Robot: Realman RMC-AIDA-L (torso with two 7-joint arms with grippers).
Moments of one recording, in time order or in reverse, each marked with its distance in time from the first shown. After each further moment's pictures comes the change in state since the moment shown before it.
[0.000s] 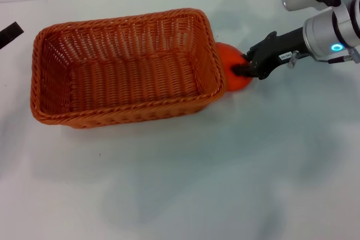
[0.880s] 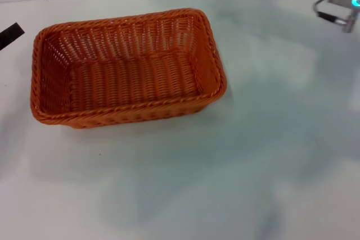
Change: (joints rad) left arm 0.000 0.005 -0.004 -0.016 0.000 0.005 0.001; right arm -0.124 0.072 0.279 -0.095 0.615 -0.175 -0.159
